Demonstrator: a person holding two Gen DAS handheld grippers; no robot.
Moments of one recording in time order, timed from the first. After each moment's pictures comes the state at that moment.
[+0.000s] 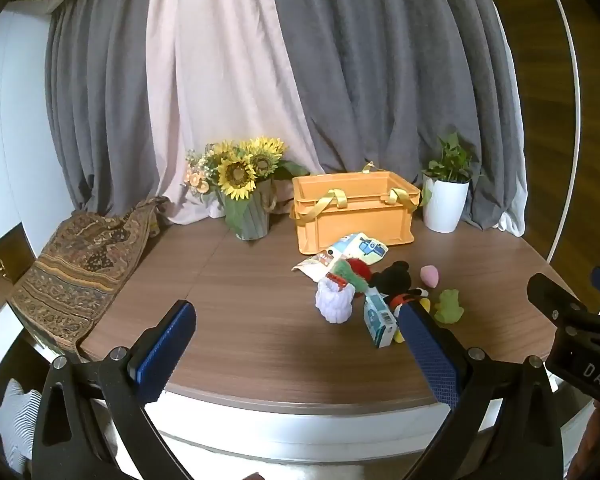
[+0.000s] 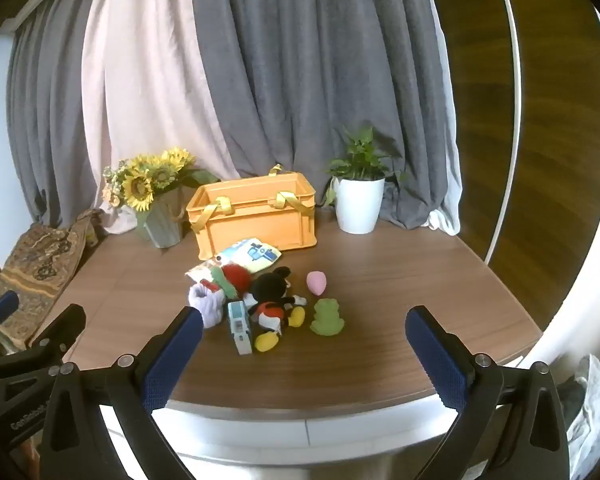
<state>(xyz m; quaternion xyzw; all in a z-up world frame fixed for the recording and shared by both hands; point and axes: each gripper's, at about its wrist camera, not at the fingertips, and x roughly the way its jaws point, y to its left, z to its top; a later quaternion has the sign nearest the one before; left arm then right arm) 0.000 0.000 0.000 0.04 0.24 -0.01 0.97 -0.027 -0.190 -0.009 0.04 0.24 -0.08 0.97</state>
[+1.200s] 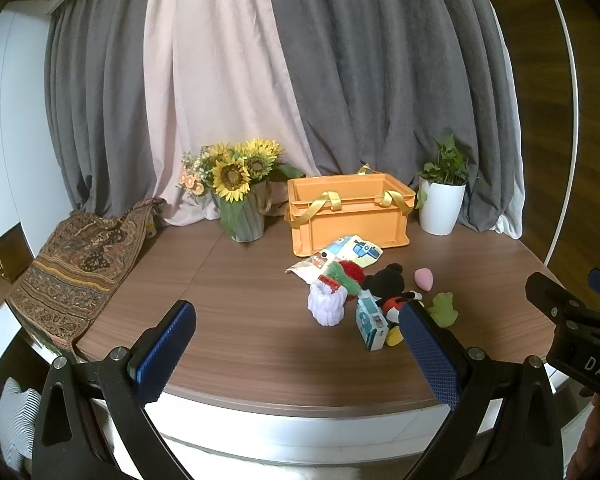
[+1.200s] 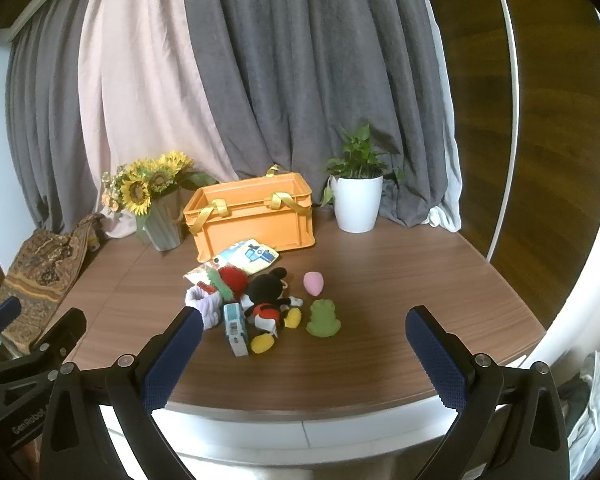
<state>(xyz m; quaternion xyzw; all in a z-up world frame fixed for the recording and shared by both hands) 0.001 -0.008 0.011 0.04 0.25 -0.01 0.97 -0.026 -0.205 -0.011 0.05 0.24 -0.07 0.97</state>
